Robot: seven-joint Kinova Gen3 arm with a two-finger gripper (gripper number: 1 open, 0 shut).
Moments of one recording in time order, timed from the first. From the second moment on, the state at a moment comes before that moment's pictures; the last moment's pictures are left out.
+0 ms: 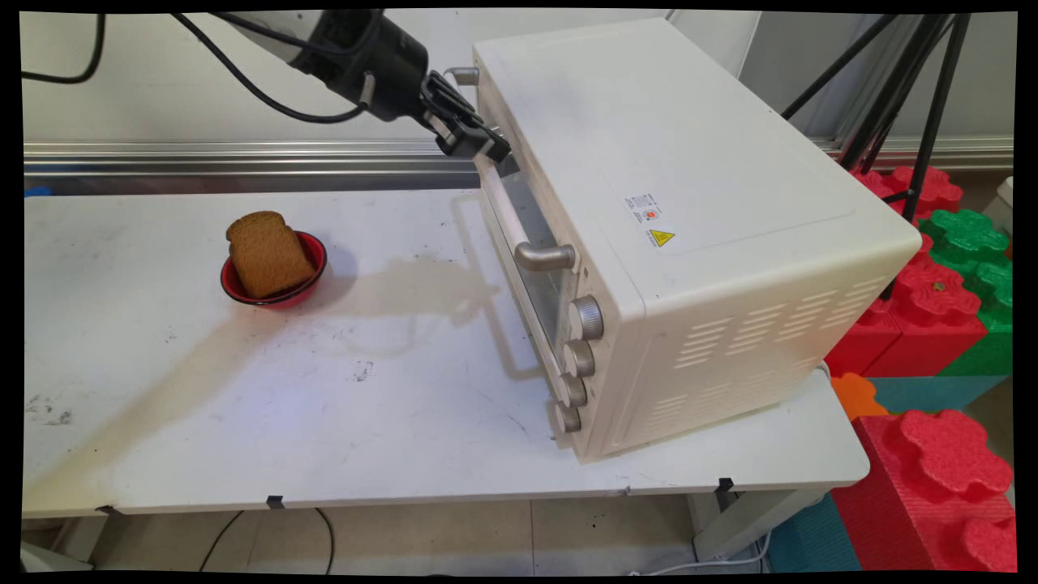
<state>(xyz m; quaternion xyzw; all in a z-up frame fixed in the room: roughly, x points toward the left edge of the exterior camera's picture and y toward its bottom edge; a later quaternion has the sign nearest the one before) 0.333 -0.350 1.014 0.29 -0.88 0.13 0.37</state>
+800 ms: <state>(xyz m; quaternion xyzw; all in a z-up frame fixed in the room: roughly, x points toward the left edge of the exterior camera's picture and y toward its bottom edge) 0.335 -0.346 0.992 0.30 -0.88 0.12 0.34</state>
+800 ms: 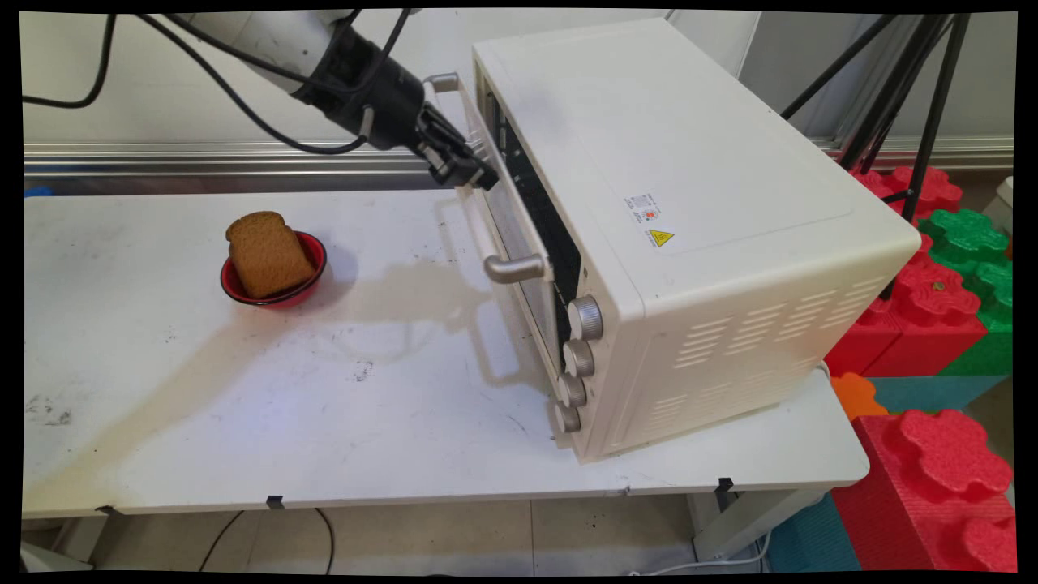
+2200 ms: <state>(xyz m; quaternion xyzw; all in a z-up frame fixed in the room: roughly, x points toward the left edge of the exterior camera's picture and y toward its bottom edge) 0.417 -0.301 0.937 0.32 -0.91 0.09 0.25</state>
